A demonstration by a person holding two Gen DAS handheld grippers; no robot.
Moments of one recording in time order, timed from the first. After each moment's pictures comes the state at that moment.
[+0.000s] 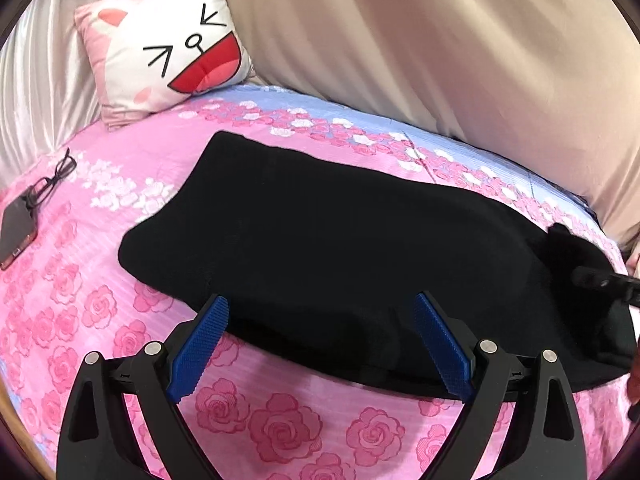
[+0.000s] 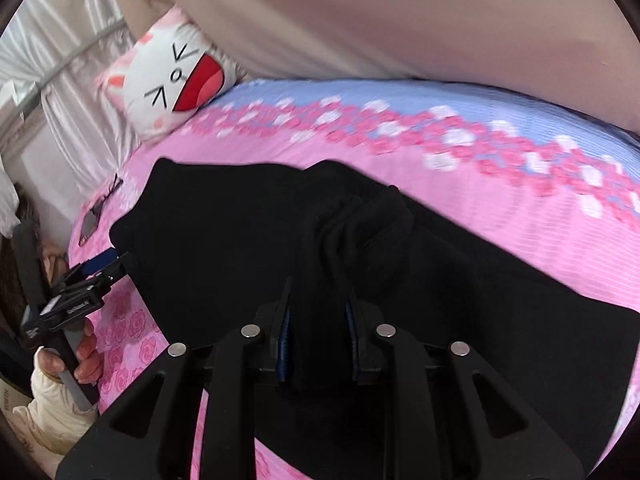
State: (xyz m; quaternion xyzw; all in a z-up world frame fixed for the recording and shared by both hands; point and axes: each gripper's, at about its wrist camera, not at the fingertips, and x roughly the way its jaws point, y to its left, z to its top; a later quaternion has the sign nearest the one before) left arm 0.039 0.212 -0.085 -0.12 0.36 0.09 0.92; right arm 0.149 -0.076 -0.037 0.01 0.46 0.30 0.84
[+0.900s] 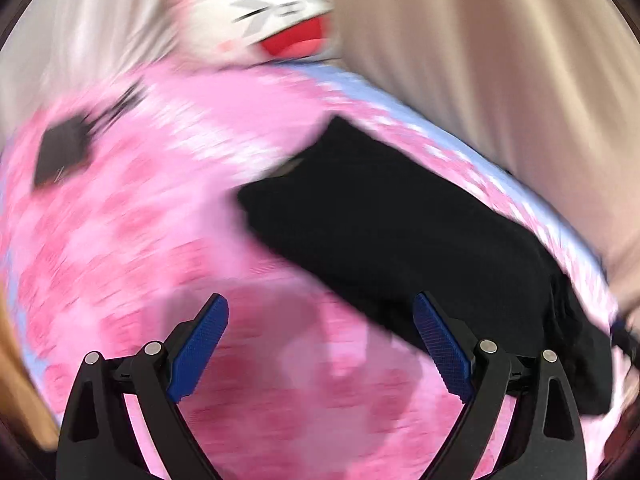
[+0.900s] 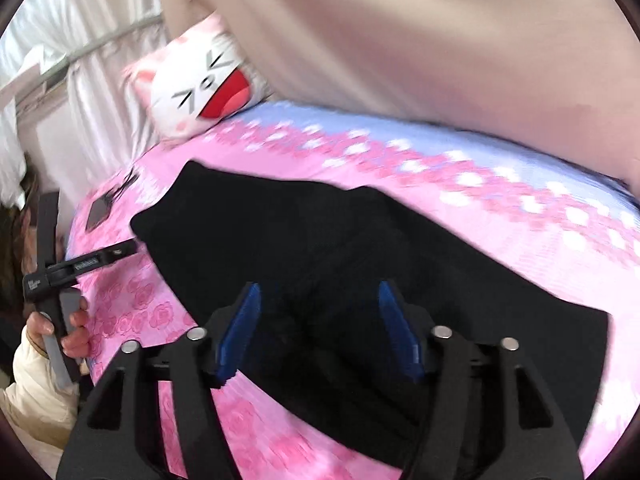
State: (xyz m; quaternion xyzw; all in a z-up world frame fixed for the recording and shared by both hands) left arm -0.009 0.301 -0.089 -0.25 0.37 0.15 0.88; right arm 0.085 -0.069 0.000 -0.03 0.38 0.29 0.88
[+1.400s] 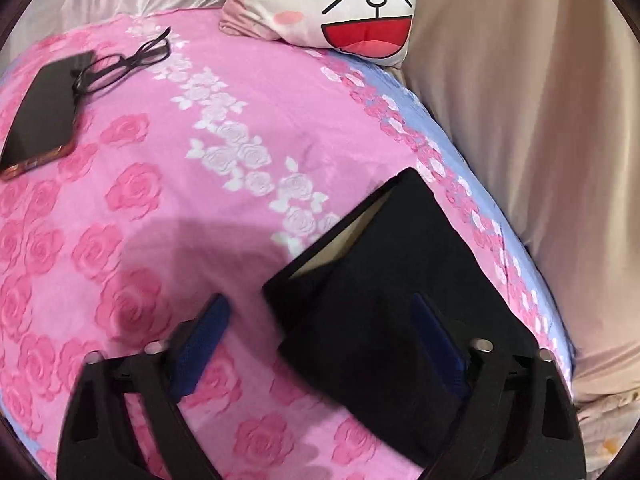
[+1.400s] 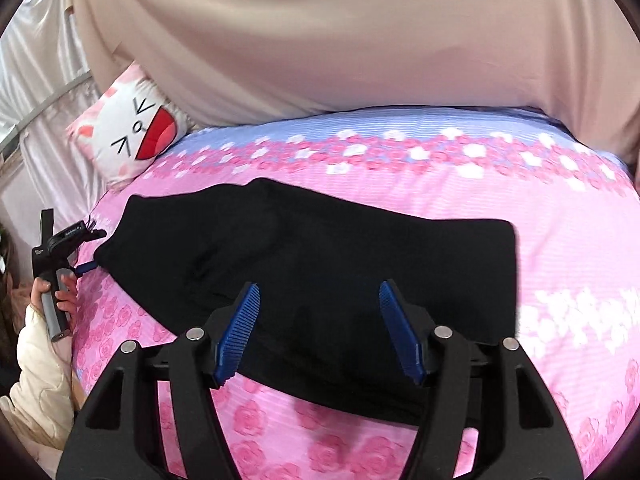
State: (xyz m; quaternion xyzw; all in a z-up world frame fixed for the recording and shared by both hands) left arm 0.055 0.368 -0.093 -0.36 0.37 0.17 0.84; right arm 0.066 -0.176 -0.011 0.06 0.39 0.19 0.90
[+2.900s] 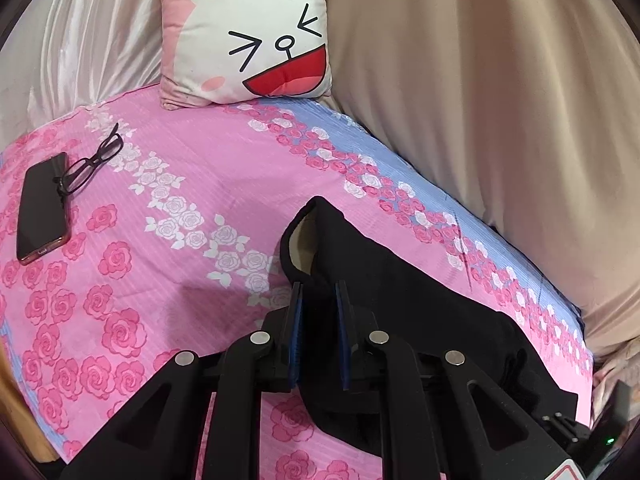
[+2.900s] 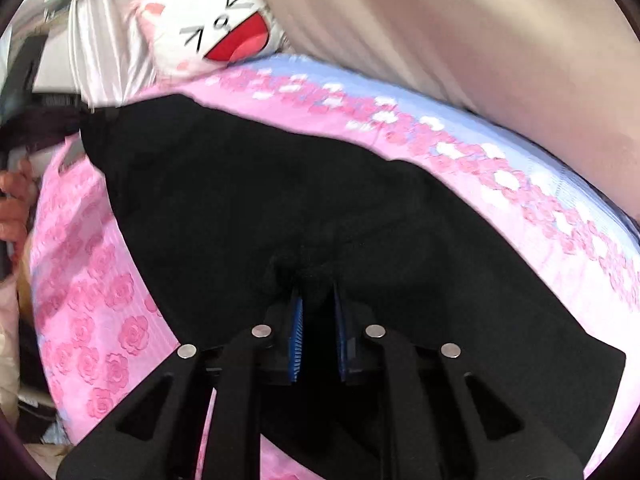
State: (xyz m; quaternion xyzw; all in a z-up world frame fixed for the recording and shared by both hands) left arm 0.047 0.306 -0.028 -0.26 0.34 0.15 0.89; right arm 0.109 0.012 -0.055 -0.14 0.41 0.31 0.85
